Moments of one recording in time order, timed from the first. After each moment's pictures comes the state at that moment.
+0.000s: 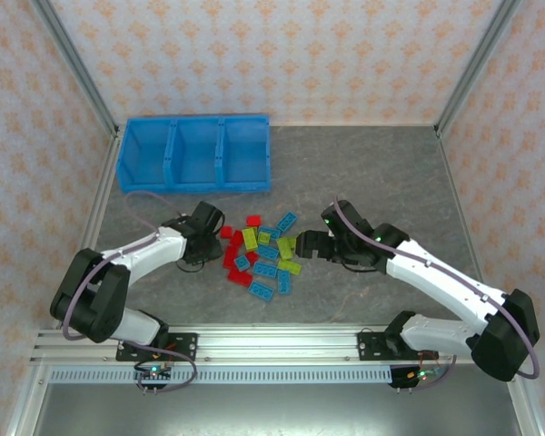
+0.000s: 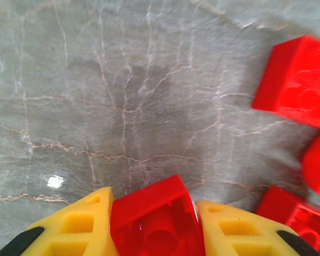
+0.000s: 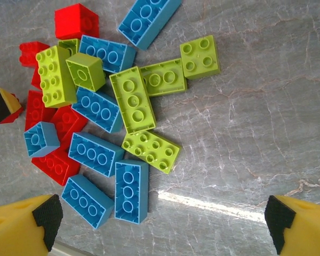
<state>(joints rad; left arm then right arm) -0.39 1.41 0.72 -0.58 -0.12 -0.78 0.74 1.13 0.88 -0.74 -0.04 0.76</state>
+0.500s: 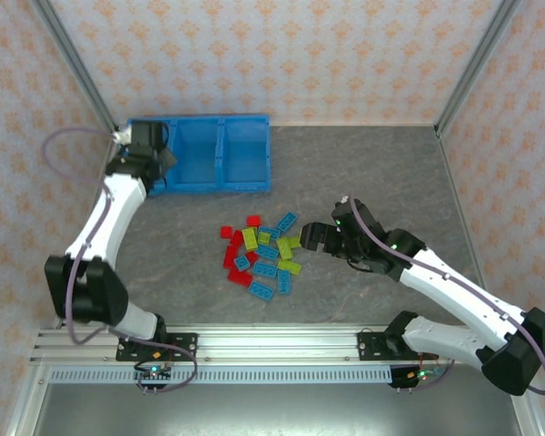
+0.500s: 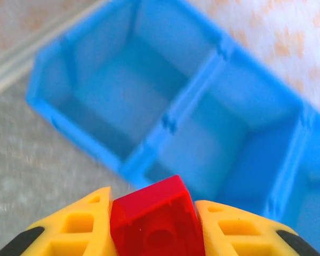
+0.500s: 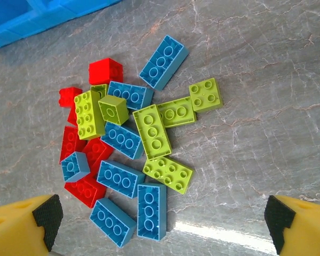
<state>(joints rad) 0.01 1.56 1.44 -0.68 -0.30 -0.73 0.74 1.01 0.88 -0.72 0.04 0.82</state>
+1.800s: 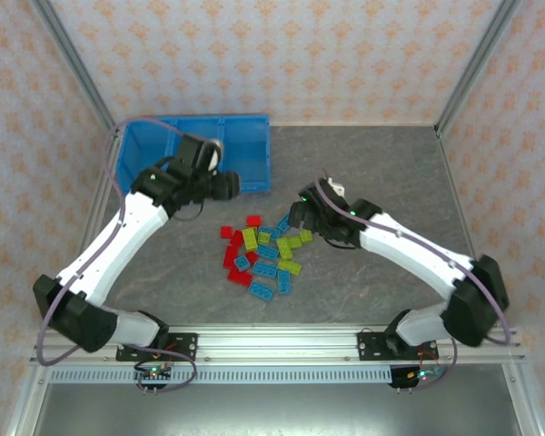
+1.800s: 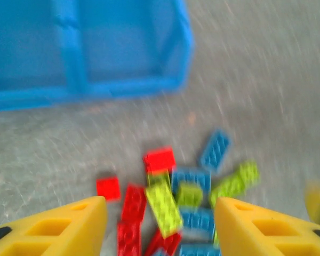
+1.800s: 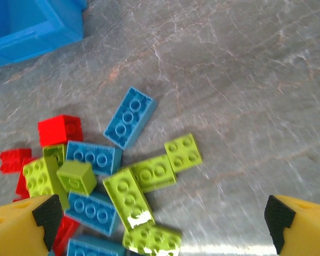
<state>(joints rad) -0.44 1.34 1.39 -0.92 -0.01 -0.37 0.74 1.43 1.14 -0.73 0.24 0.88</state>
